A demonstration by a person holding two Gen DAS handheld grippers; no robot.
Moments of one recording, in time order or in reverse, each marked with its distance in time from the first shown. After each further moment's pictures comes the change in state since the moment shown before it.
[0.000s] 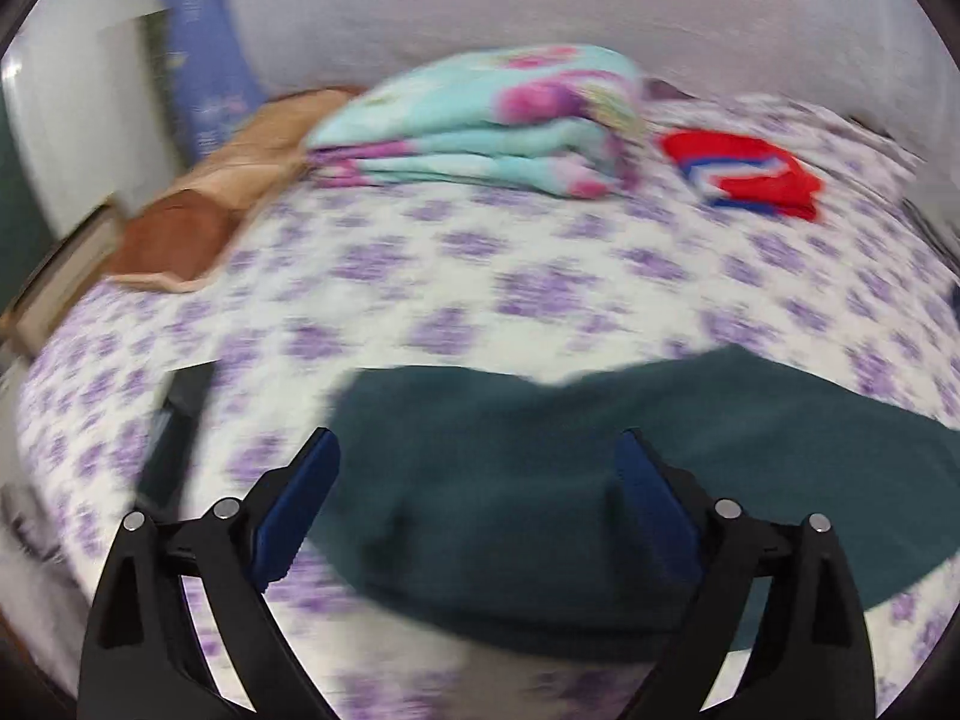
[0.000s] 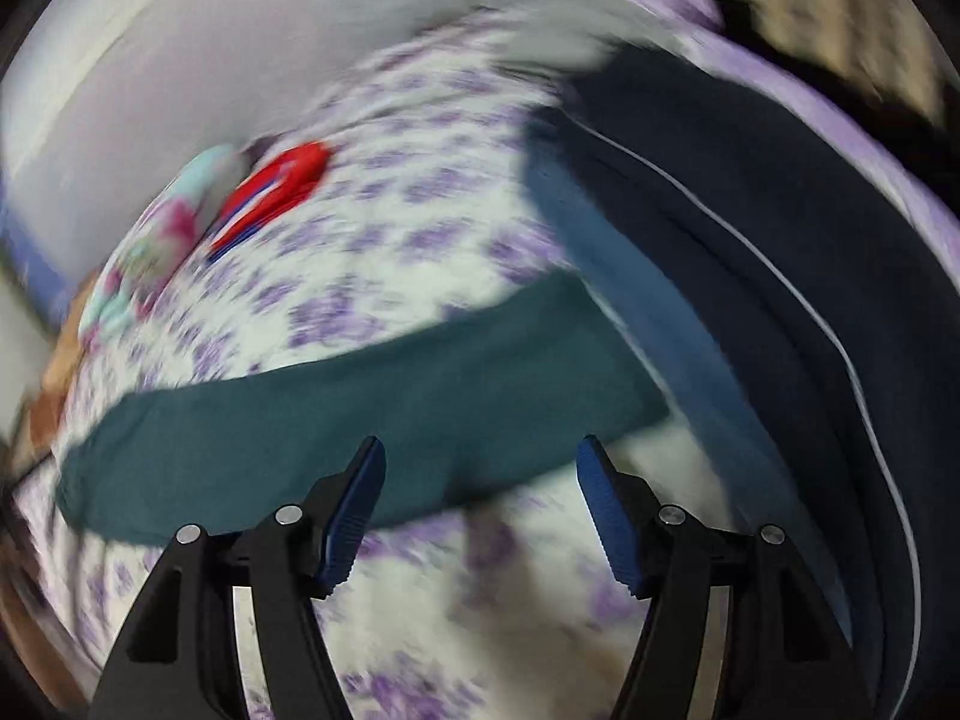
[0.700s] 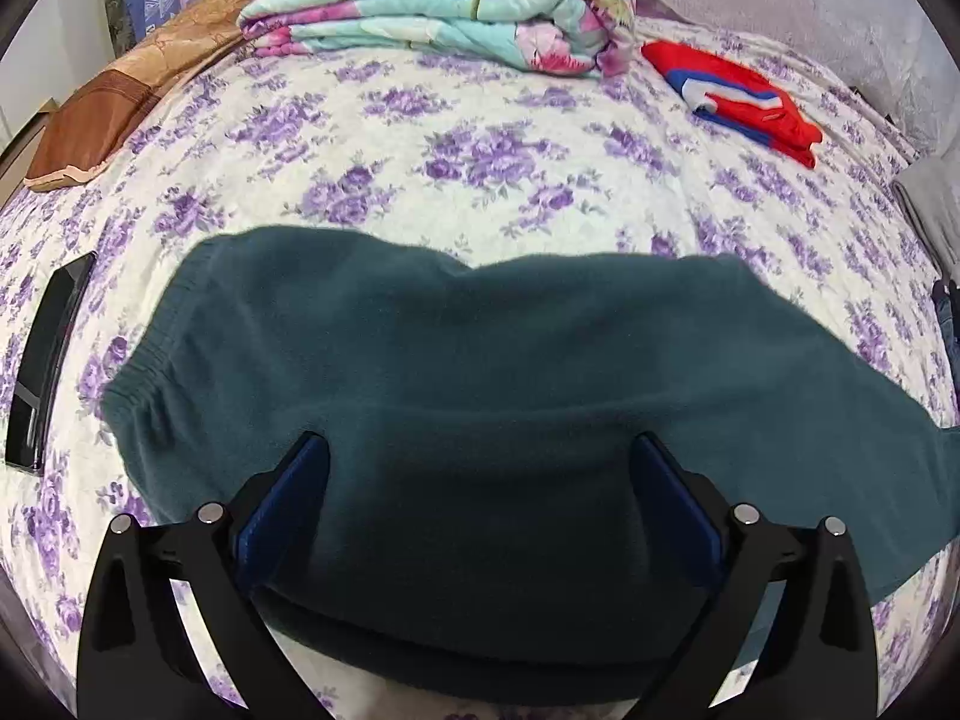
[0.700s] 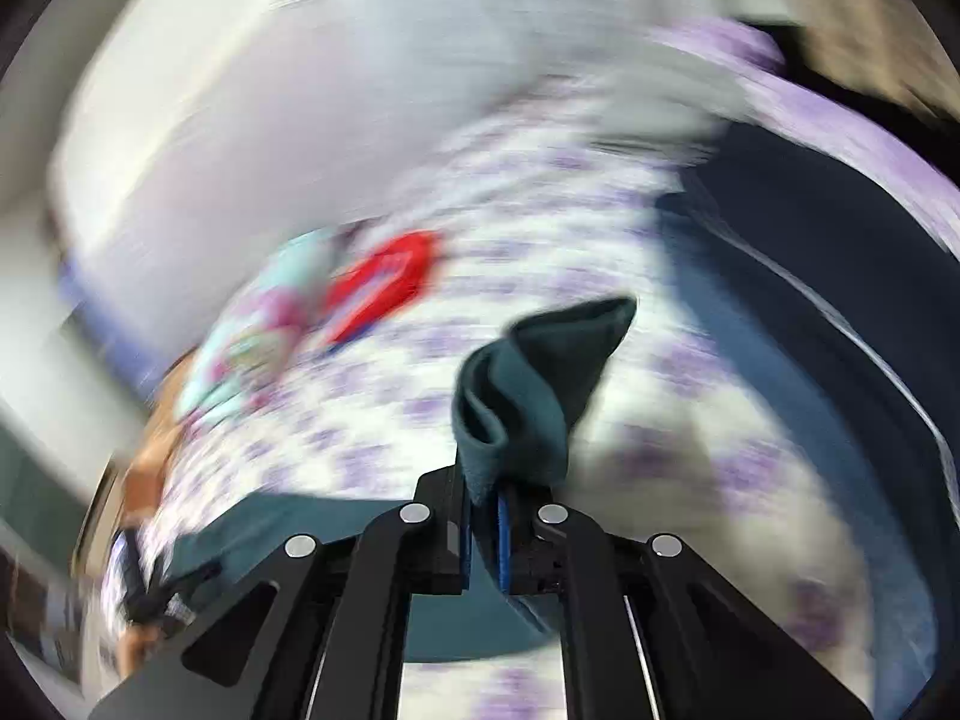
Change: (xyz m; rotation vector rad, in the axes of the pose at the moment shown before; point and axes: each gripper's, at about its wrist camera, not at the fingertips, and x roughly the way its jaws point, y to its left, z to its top) left arm 0.063 -0.005 -0.016 -0.095 0.206 -0.136; right arm -0.019 0.135 0.045 -0.121 -0.152 0.308
